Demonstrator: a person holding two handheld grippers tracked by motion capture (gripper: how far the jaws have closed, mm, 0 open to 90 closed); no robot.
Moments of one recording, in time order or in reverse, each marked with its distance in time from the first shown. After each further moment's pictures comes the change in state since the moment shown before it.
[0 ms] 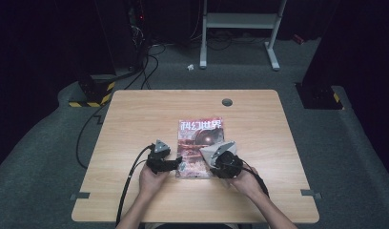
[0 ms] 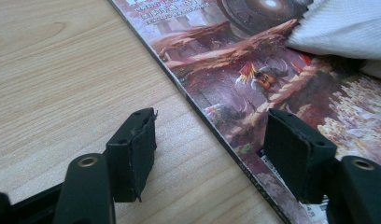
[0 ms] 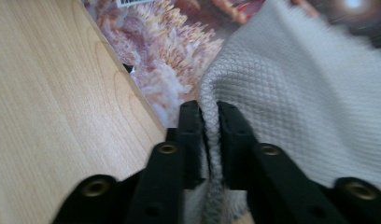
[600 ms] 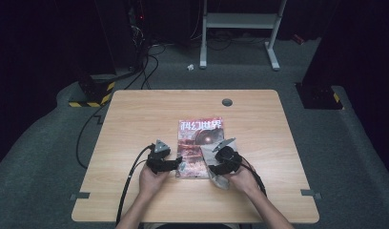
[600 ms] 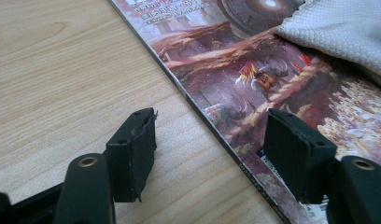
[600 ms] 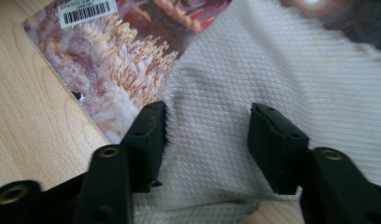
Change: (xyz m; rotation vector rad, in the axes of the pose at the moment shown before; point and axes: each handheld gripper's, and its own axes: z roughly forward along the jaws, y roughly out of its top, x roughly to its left) left arm 0.000 0.000 0.000 0.000 0.000 0.000; right arm -0.015 0.004 0.014 -0.019 -0.063 0.097
